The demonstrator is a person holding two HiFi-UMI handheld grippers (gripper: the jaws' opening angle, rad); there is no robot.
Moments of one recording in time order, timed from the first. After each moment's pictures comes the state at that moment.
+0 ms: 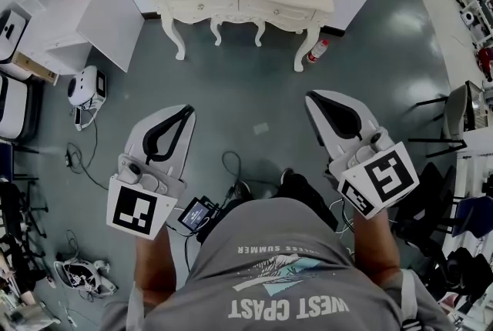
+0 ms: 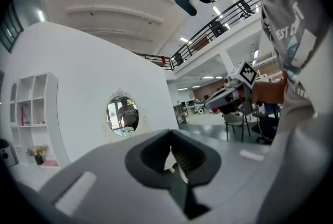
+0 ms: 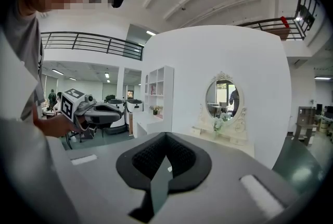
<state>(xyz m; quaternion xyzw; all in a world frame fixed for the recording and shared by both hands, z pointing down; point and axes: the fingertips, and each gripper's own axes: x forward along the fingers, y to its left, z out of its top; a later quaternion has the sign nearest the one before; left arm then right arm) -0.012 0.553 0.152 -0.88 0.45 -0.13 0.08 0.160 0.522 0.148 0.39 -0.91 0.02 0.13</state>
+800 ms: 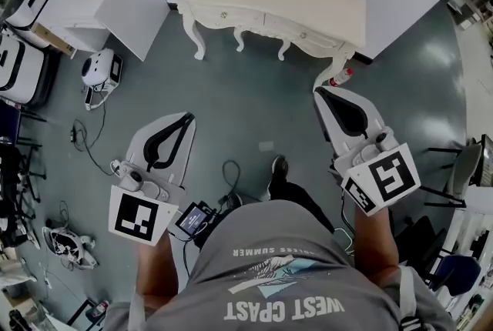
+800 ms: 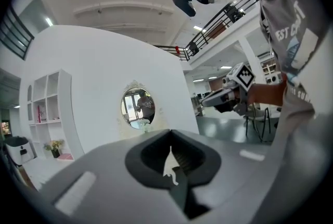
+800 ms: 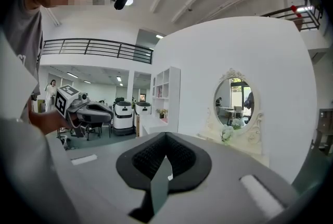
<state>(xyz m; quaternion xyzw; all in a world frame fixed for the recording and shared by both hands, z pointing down) -0.002 0.429 0.164 -0.83 0.53 -0.16 0.05 0.171 0.345 0.158 0.32 -0.94 0.00 0.11</state>
